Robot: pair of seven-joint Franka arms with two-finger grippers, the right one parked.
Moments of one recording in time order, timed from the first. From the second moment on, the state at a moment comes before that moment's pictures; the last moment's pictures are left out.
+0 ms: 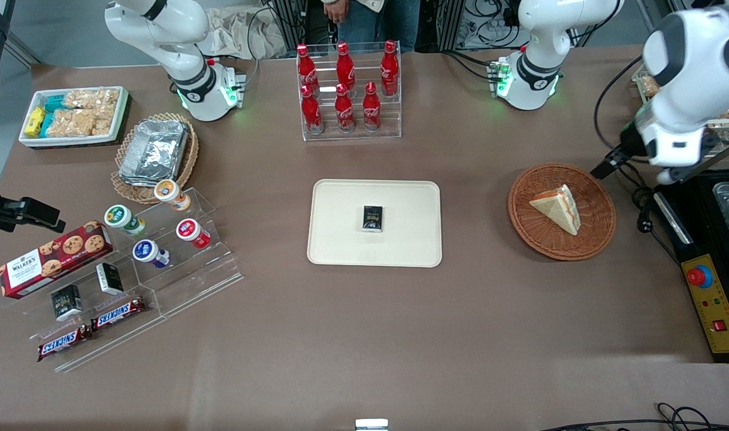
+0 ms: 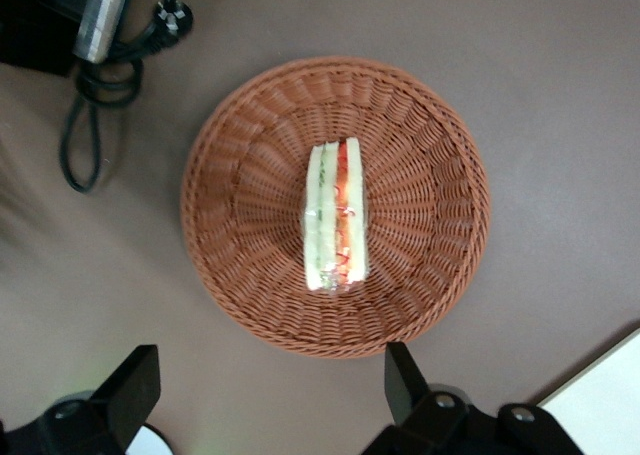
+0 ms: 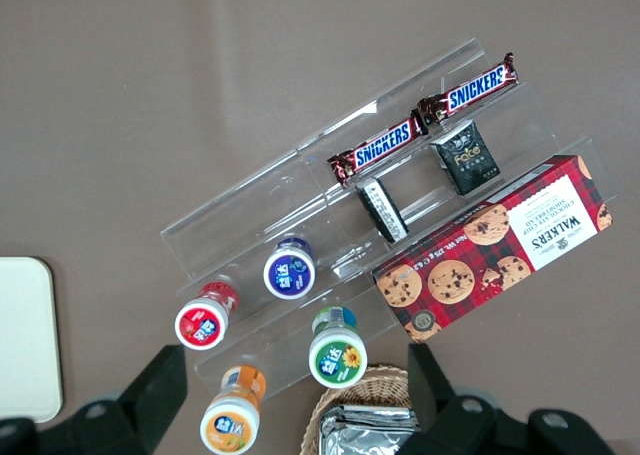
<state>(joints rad) 0.15 -0.28 -0.14 -2.35 -0.01 1.99 -0.70</state>
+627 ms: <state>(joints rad) 0.14 -0.12 -0.18 -2.50 -0.01 2.29 -0.79</state>
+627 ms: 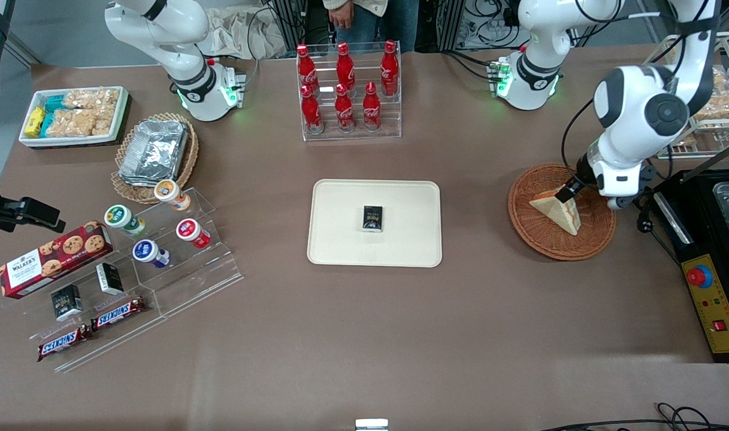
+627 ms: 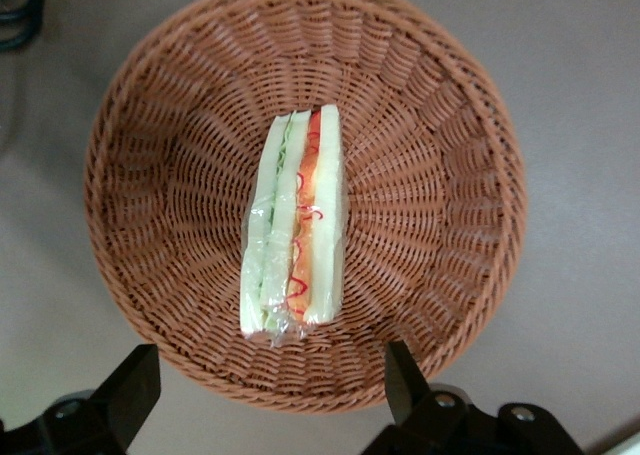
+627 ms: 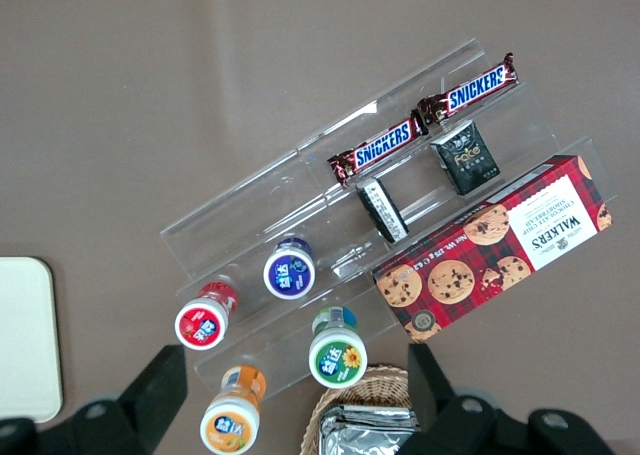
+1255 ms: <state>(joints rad) 0.14 0.00 -0.18 -2.55 -0.01 2.47 -0.81</state>
